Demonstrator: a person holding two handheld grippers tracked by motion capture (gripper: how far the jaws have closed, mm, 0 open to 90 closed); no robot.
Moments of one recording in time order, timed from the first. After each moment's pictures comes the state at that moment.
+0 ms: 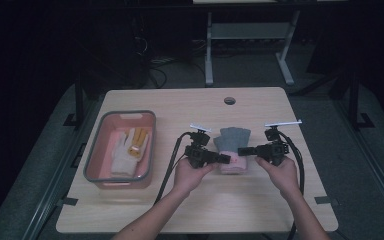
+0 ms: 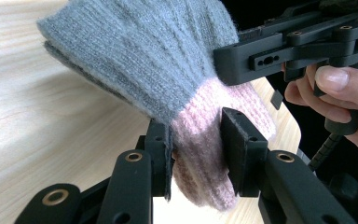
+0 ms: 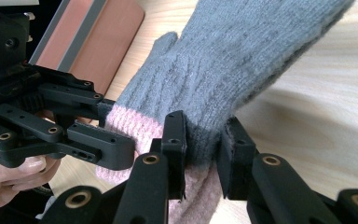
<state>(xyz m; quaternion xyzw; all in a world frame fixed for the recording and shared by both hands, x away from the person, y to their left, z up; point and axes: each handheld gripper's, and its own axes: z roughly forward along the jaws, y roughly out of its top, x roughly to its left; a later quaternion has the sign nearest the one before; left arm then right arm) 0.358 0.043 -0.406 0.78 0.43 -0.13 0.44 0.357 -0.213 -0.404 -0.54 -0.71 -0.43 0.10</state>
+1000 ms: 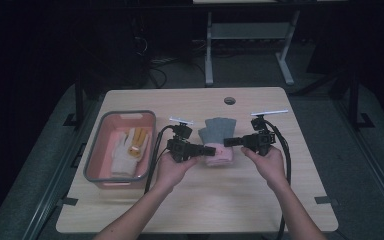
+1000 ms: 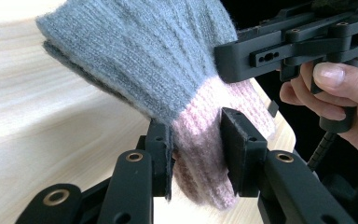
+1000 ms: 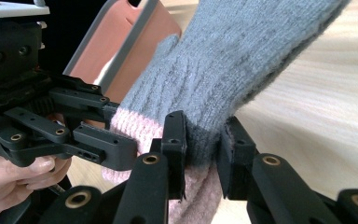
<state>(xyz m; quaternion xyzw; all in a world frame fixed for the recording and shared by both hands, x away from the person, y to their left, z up) 0.359 0.089 -0.377 0.77 0.43 -0.11 0.46 0.371 -0.174 -0.375 -0.51 -0.72 -0.45 0.11</state>
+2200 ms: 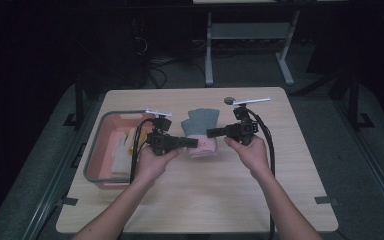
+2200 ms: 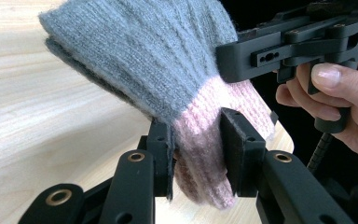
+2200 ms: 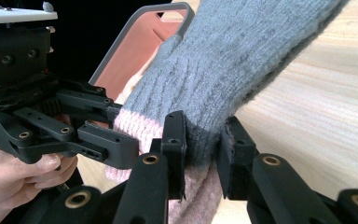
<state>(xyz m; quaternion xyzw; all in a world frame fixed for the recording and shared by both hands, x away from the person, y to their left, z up) 0.365 0.137 -0.354 0.76 0.44 -0.09 0.47 0.389 -0.130 -0.350 -0.49 -0.73 -0.46 0.12</state>
